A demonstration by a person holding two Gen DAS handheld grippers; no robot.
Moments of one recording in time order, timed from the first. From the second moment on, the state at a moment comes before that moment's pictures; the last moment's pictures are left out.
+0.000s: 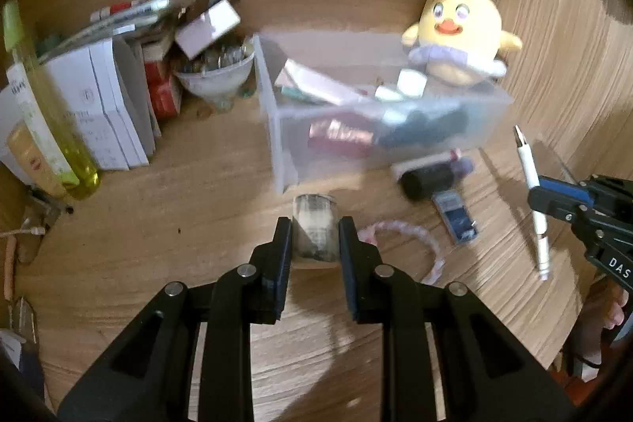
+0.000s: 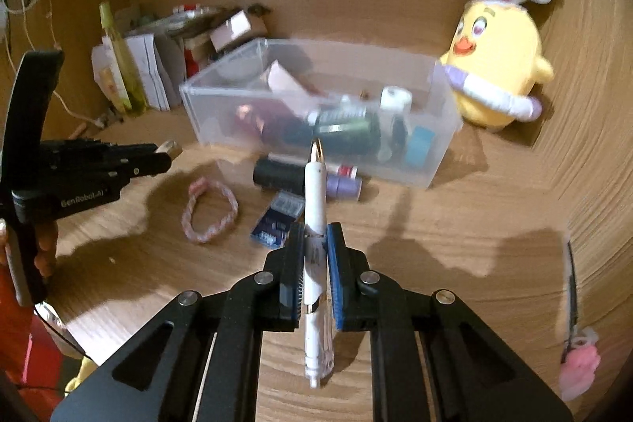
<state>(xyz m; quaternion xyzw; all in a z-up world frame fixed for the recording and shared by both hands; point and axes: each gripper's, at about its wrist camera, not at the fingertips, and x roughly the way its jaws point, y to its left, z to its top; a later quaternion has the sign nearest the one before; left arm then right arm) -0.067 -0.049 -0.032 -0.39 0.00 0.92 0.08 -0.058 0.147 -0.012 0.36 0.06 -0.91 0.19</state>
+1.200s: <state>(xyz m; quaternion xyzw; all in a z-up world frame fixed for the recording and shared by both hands) -0.123 -0.028 0.025 -0.33 -0.03 0.94 0.07 -0.138 0.168 0.075 0.23 0.03 -0.96 0.18</state>
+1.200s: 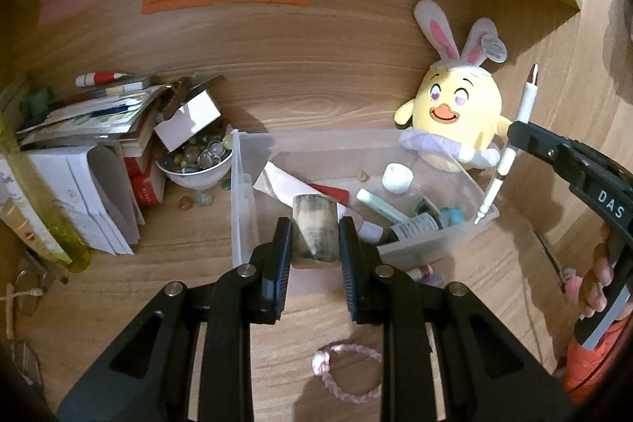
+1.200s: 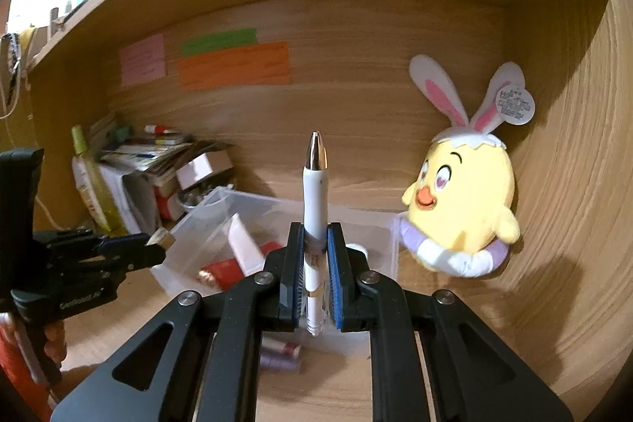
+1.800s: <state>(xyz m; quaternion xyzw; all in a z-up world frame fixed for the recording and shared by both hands) -0.192 -0.022 -0.009 -0.40 -0.04 0.91 0.06 -0.191 0.144 0.036 0.28 0.11 -0.94 0.15</state>
